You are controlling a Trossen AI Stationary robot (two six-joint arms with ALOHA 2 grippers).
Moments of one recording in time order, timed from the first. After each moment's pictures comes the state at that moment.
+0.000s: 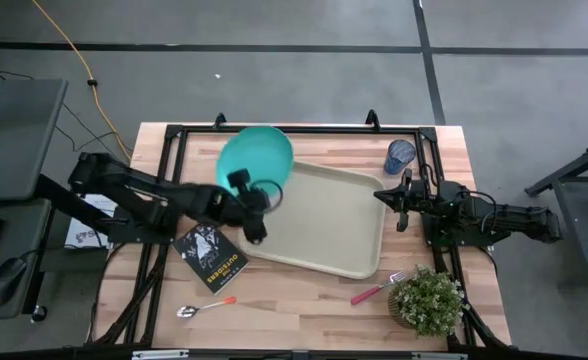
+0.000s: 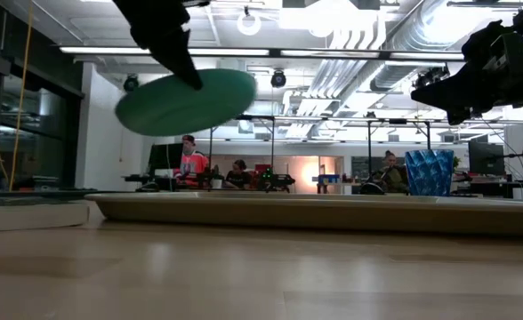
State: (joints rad) left arm -0.12 1.45 1.10 -0.69 -0.64 -0.19; right arm -0.15 0.07 0.01 0.02 0.05 0.09
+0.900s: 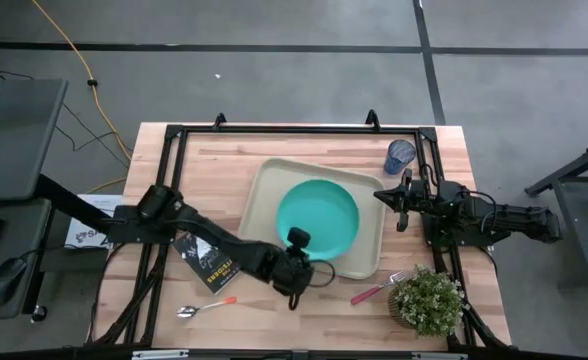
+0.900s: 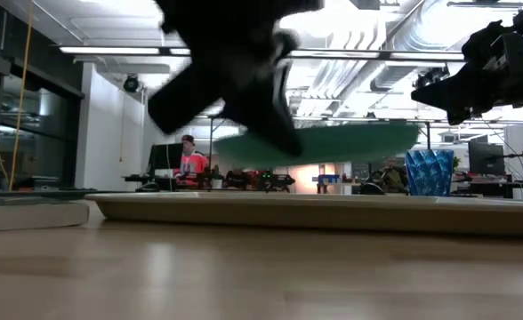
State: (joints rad) left arm -0.29 2.04 1.42 -0.45 -0.56 0.19; right arm -0.15 0.07 0.01 0.02 0.05 0.09
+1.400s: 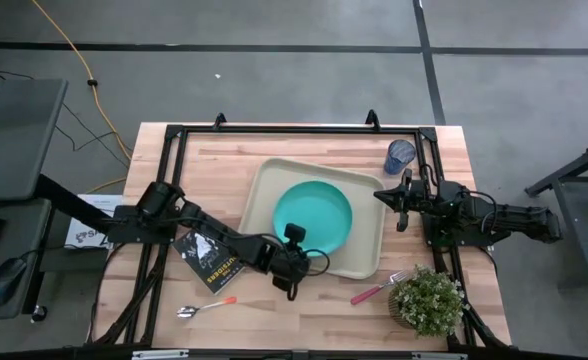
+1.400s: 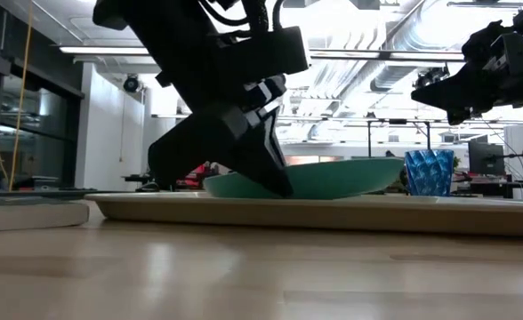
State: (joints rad) left arm -0.25 2.03 1.27 -0.26 -0.49 0.18; right arm -0.15 0.07 0.01 0.02 0.05 0.09
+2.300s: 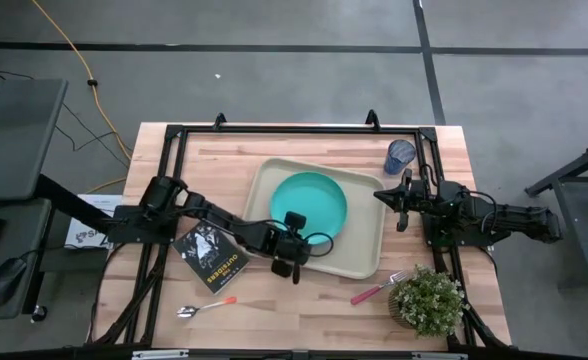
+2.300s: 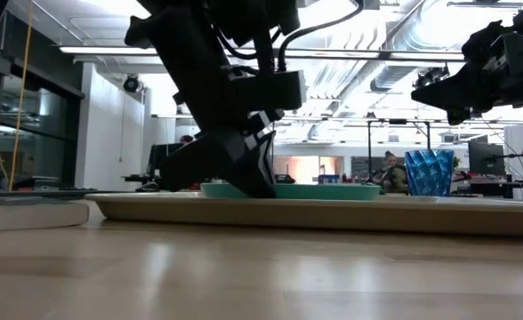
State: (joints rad) left arm -0.14 2.04 1.27 -0.35 -0.40 0.22; right arm -0.15 0.07 0.01 0.02 0.05 0.09
